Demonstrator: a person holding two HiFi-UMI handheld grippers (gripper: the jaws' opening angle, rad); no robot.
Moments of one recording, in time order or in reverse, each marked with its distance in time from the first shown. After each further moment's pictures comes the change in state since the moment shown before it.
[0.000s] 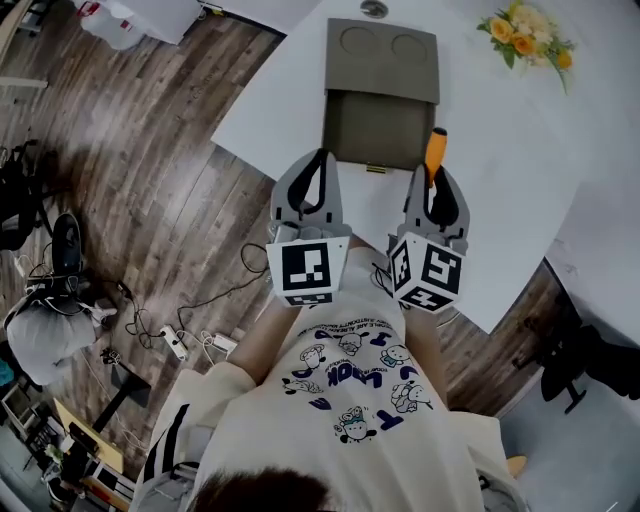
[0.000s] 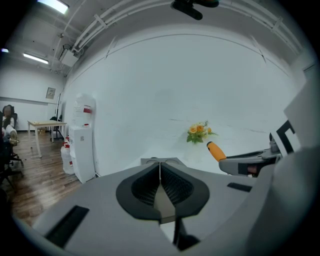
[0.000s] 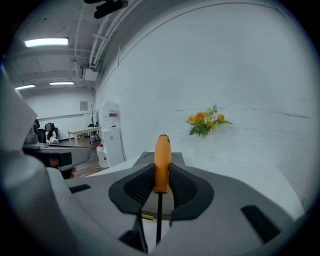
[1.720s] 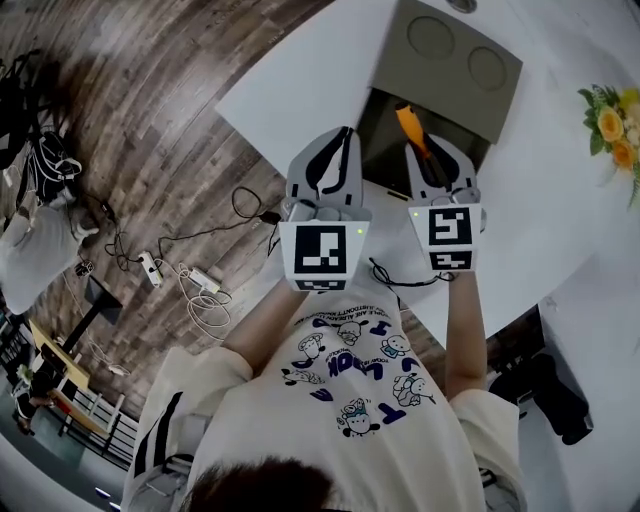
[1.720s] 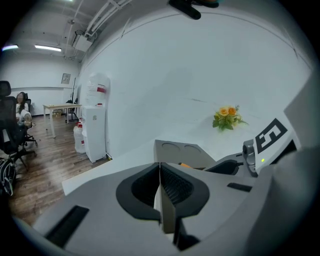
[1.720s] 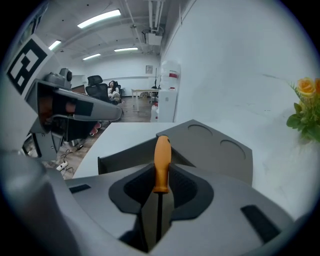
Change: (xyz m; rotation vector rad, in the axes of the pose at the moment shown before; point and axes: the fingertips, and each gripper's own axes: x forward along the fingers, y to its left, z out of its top) left arm 0.078 0.044 -0.051 -0.149 0.171 0.153; right arm 0.137 0.069 -0.074 -0.528 0.347 0.624
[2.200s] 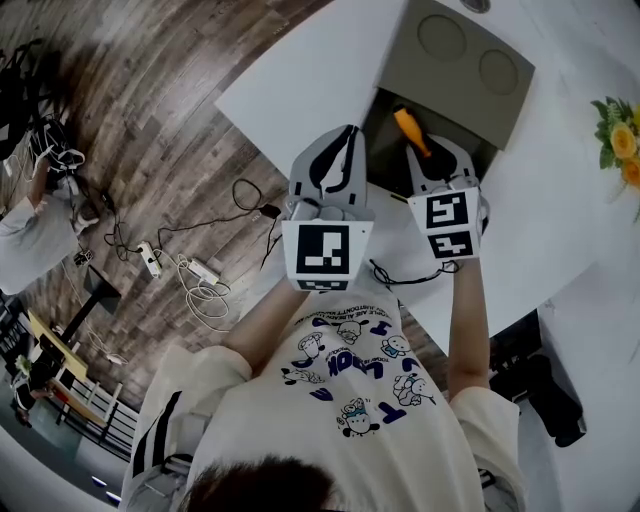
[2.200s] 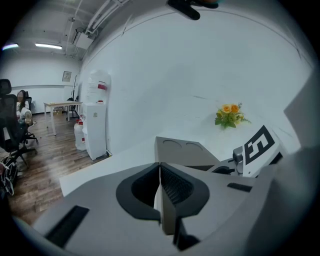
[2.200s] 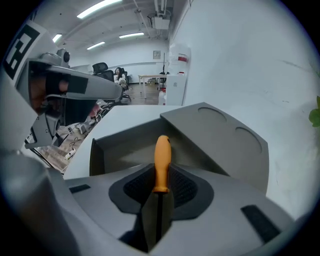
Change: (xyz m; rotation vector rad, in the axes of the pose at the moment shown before) left arm 0.009 0.003 -0.007 -0.005 0.020 0.004; right arm 0.027 0.005 -0.030 -0.059 0.161 0.087
